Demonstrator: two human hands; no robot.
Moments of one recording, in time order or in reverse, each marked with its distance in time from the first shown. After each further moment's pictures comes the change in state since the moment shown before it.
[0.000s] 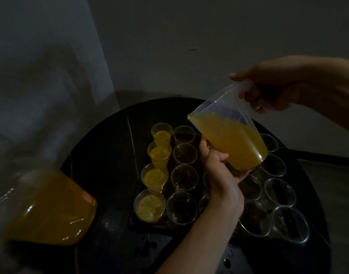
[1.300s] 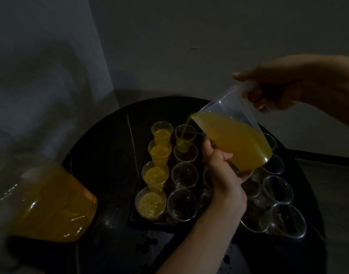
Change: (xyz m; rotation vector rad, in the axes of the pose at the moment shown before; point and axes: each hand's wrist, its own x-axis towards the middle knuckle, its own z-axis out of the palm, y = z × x) left_hand -0.009 -0.008 -0.004 0.000 -0.030 -0.036; right_hand -0.015 0.004 0.005 0.012 0.032 0.038
